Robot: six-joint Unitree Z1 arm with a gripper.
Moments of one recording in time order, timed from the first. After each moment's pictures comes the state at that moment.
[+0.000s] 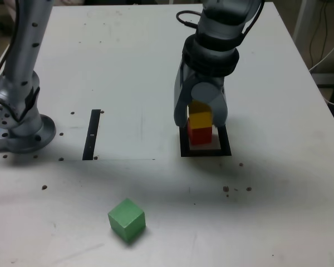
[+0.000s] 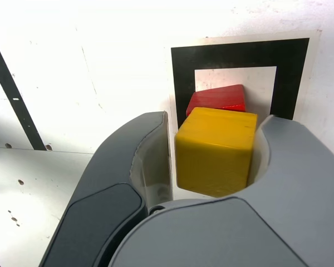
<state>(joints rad) -0.11 2.08 -1.65 1.36 0.05 -0.07</state>
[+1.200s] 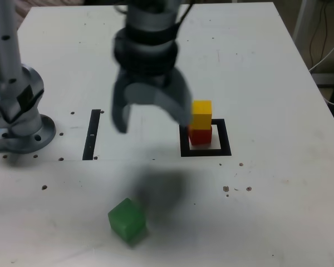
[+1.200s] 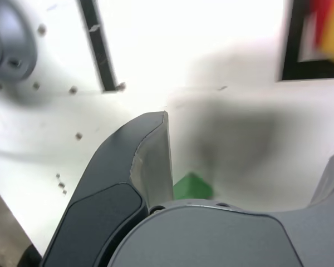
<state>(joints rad) -0.39 1.79 -1.40 1.38 0.00 -0.34</state>
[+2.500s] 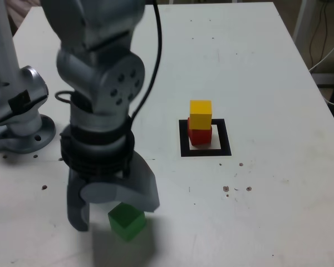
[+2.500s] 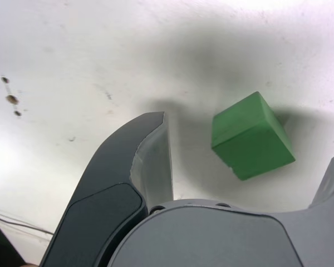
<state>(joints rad) -0.76 1.85 -1.20 1.00 -0.17 -0.88</state>
